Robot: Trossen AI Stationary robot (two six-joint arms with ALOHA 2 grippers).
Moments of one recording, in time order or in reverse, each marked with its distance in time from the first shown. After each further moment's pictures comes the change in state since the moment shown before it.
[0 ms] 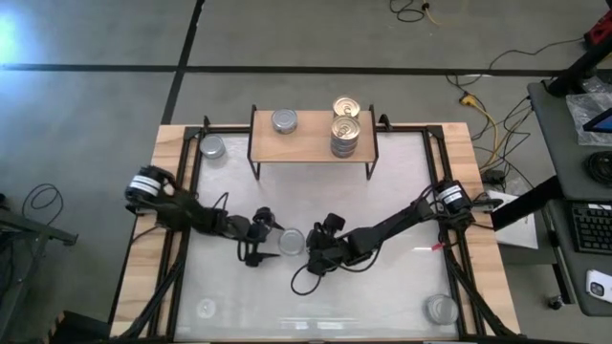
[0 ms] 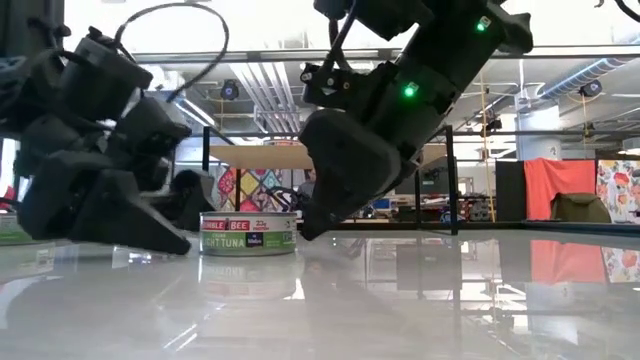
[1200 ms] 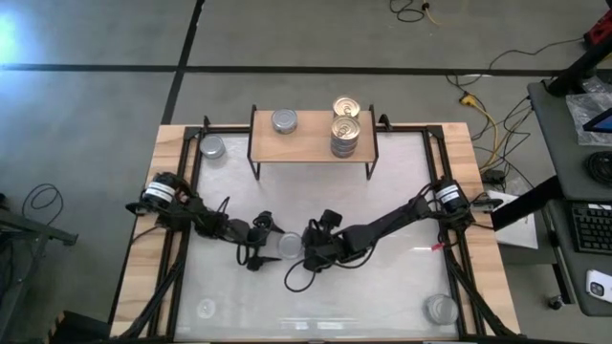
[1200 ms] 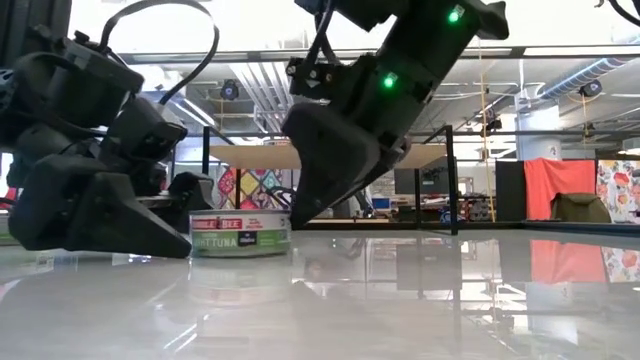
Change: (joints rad) left arm -0.028 0.127 -0.002 0.187 -0.022 -0.007; right arm -0.027 0.021 0.087 -0.090 0.025 -0.023
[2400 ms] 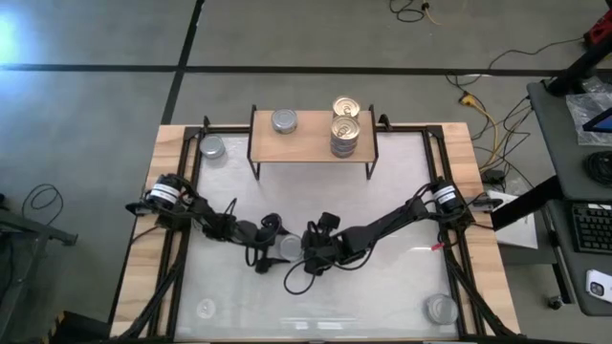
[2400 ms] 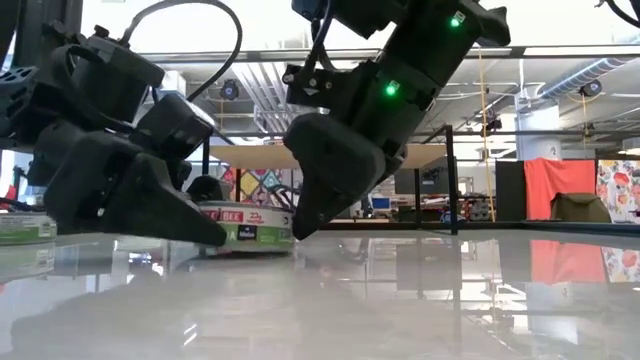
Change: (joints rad) left arm 0.003 0.027 0.105 -0.022 0.021 -0.128; right arm -0.011 0.021 -0.003 0.040 -0.018 -0.052
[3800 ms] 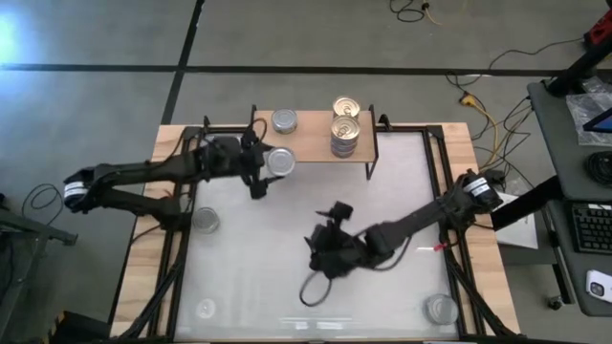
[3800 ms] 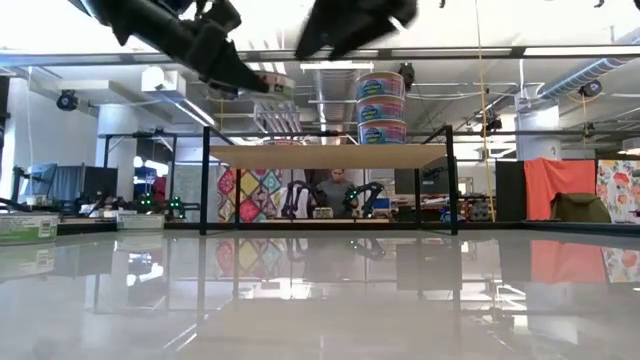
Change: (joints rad) left arm 0.571 -0.828 0.417 -1.284 0.056 0.385; right arm 0.108 -0.243 0.109 -0.183 0.297 -0.109
